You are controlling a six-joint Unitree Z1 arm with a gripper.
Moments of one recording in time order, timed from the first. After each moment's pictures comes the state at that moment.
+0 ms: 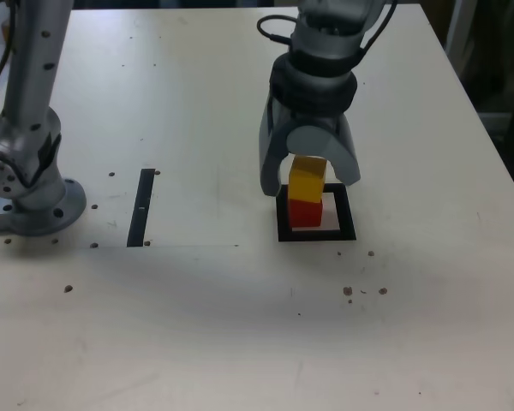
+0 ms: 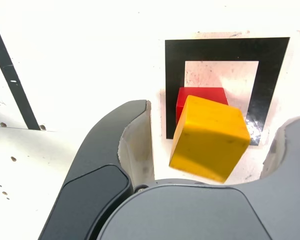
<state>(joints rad) -0.08 2.02 -1.58 1.32 0.05 -0.12</state>
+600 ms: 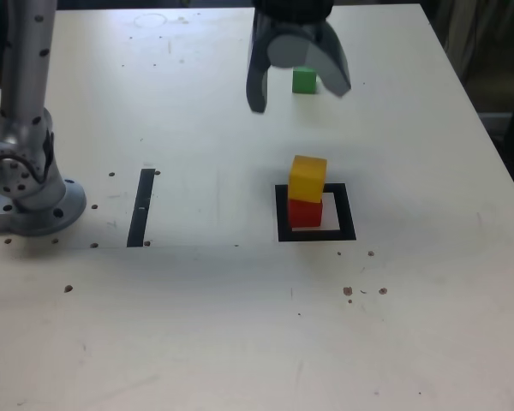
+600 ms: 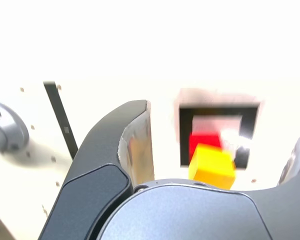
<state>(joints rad) 0.18 1.95 -1.70 1.45 0.14 0.18</state>
